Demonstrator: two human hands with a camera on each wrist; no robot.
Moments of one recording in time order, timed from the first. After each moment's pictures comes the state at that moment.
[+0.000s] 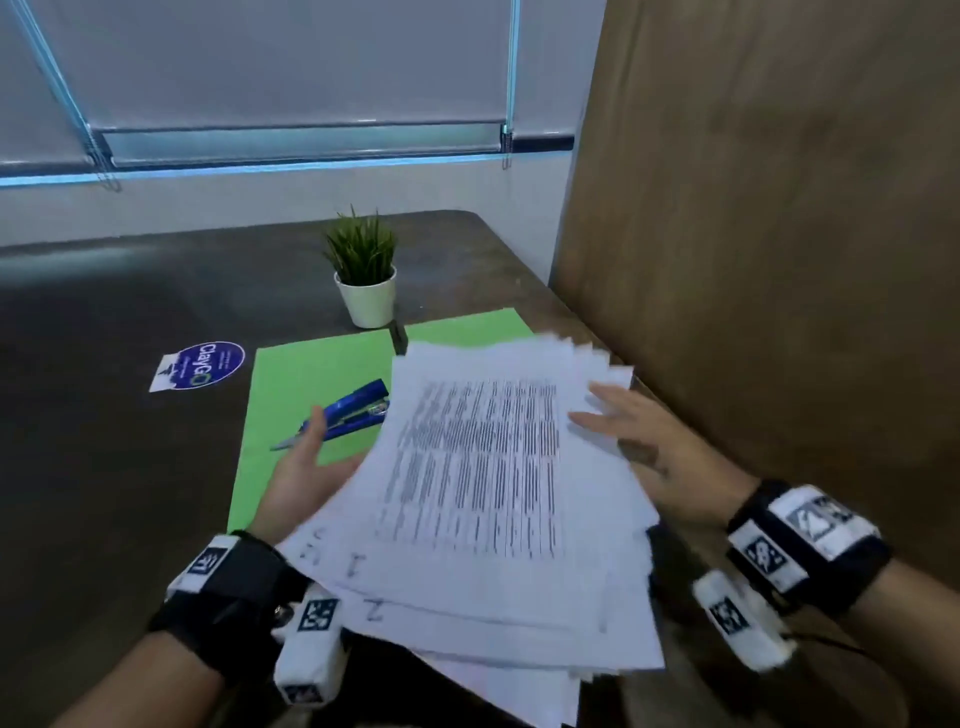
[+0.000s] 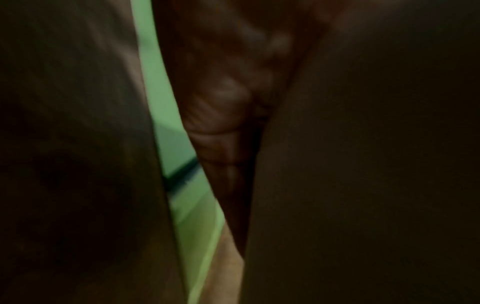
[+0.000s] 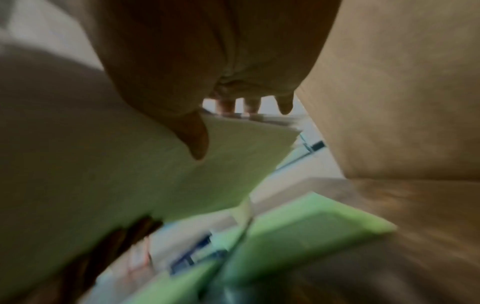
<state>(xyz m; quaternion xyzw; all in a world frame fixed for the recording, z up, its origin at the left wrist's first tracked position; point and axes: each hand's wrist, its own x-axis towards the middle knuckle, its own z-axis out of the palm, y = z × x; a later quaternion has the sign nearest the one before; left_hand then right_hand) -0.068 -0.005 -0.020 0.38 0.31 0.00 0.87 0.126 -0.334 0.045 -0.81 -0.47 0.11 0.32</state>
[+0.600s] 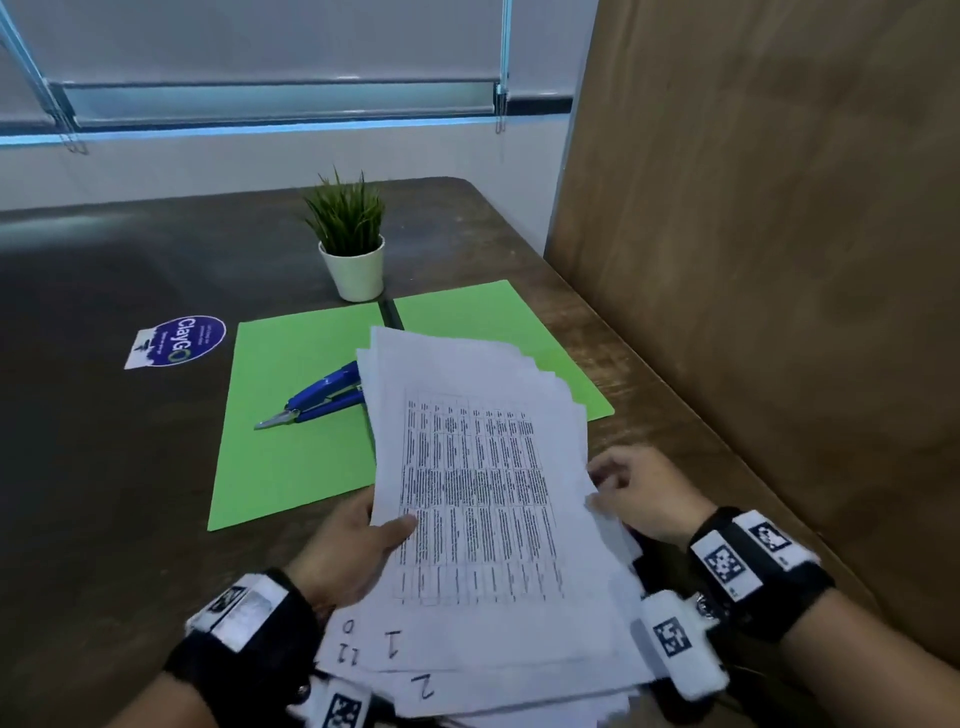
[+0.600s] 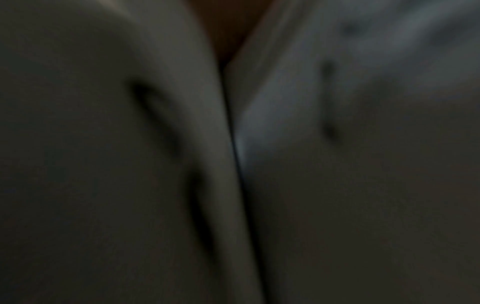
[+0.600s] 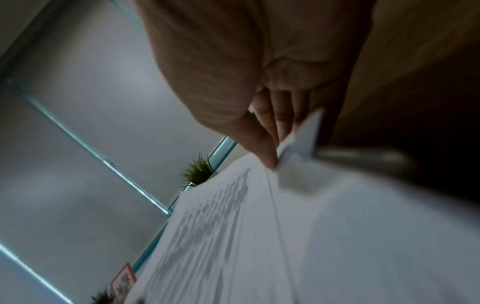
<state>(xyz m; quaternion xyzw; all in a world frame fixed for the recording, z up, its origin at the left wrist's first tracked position) -0.088 -0.072 -0.057 0.66 0.25 0.02 0.71 0.107 -0.327 -0.021 -0.88 -0.21 0.20 0.37</state>
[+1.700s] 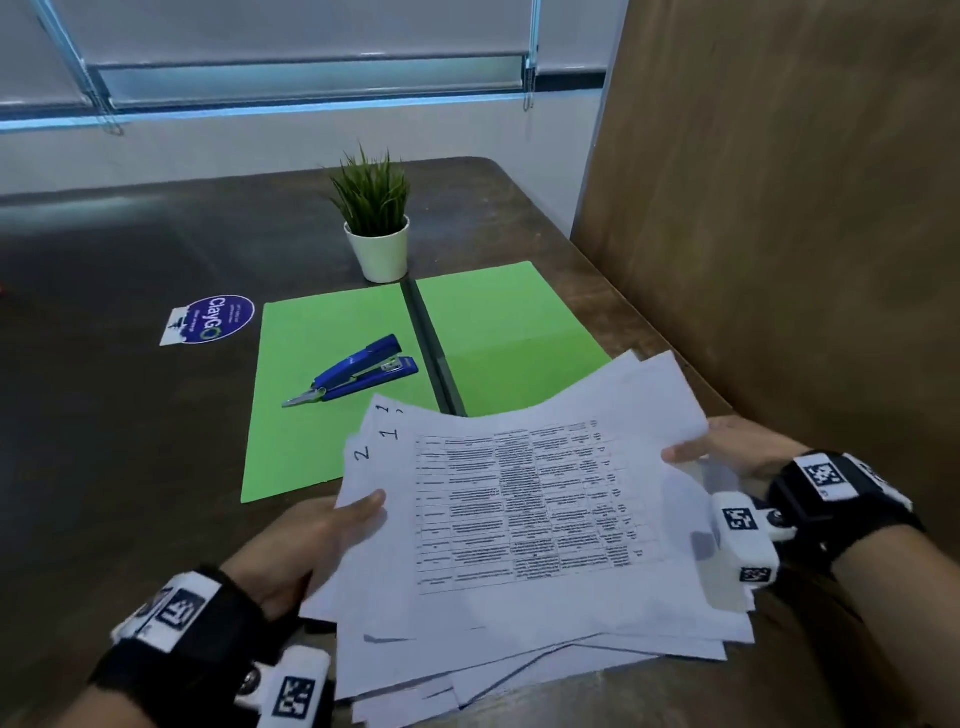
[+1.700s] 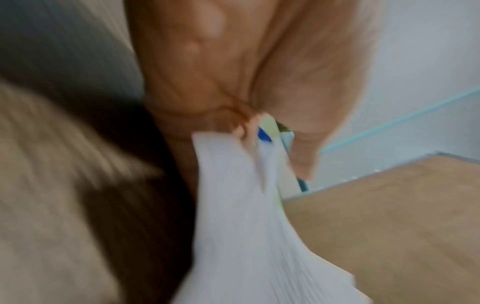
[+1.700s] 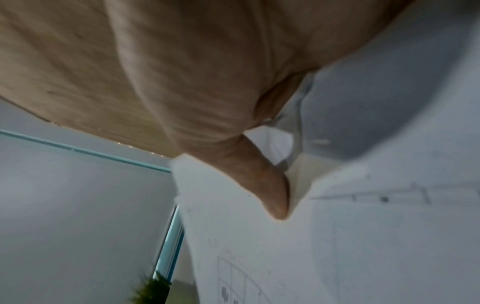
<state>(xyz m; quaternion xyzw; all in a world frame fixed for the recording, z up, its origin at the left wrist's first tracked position) -0.137 -0.050 -0.024 0.54 0.32 -0.03 0.77 0.192 -0.371 -0.015 -0.85 -0.09 0.38 0.35</state>
